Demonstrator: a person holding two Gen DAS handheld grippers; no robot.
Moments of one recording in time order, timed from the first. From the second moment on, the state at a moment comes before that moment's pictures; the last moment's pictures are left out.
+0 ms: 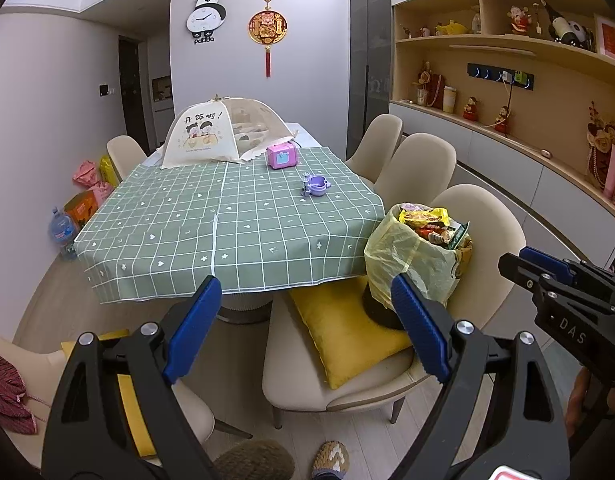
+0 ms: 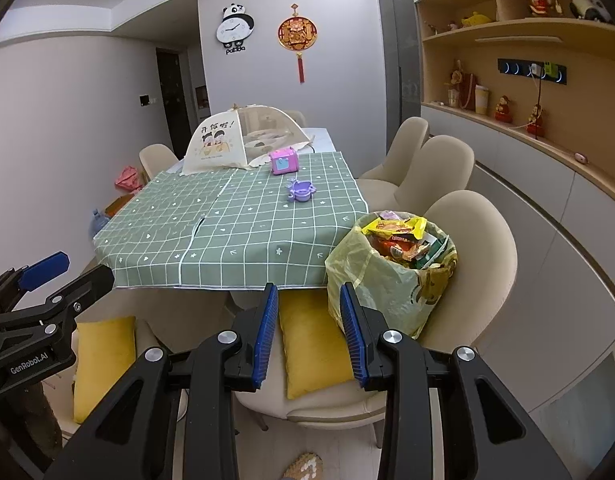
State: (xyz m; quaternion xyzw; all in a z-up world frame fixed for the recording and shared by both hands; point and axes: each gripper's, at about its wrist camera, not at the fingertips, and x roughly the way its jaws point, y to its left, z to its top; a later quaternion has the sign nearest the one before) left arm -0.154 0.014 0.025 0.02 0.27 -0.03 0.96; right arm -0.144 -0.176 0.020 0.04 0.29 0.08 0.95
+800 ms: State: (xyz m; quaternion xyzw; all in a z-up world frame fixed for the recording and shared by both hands) left arm -0.148 0.016 0.024 0.01 0.27 -0.04 0.96; right arm -0.143 -0.171 0.024 0.03 0.29 0.07 0.95
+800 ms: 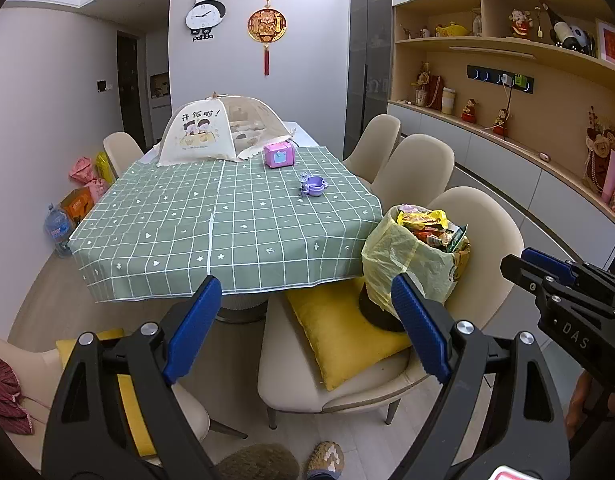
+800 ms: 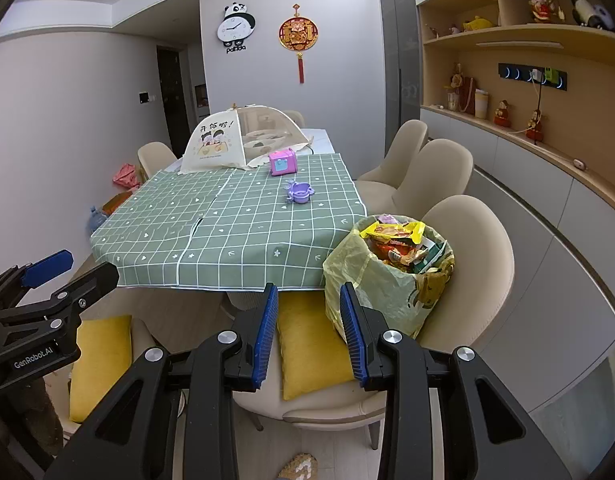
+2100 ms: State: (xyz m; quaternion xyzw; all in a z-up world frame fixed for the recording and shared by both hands) left arm -0.145 0.023 0.023 0.00 0.28 -0.04 0.96; right arm -0.141 -0.168 0.024 0.03 0.30 0.08 0.95
